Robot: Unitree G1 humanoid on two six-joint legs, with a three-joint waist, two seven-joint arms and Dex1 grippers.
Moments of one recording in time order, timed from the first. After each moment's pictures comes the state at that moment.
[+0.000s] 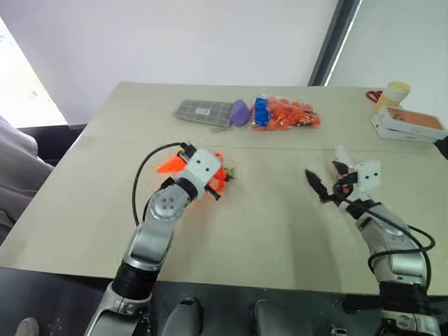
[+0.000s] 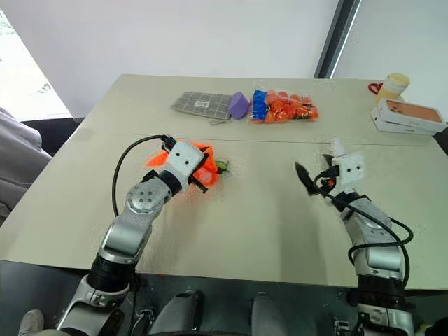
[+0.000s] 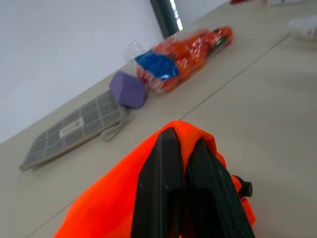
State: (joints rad) left arm -0.39 0.20 -0.17 -0.36 0.11 0.48 -0.42; right arm -0.21 -0.46 -0.30 0.05 0.33 0.20 0.44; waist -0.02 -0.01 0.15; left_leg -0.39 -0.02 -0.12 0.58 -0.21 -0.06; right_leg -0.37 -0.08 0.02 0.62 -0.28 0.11
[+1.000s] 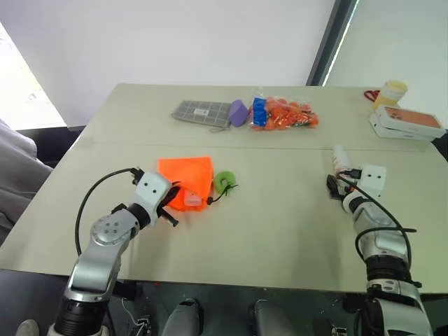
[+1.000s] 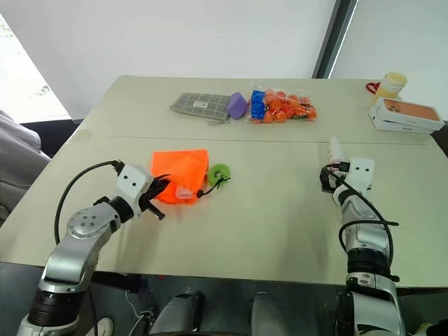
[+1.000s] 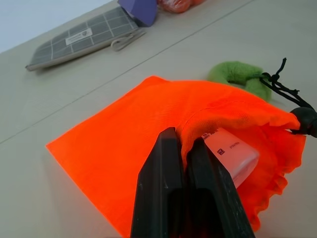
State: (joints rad) left arm -0.12 0.42 0.02 -0.38 -0.08 0.45 -0.52; right arm -0.41 -0.42 -0.34 0.49 0.25 0.21 0.15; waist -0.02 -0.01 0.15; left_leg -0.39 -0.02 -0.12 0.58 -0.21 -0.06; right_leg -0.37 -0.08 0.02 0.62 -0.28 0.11
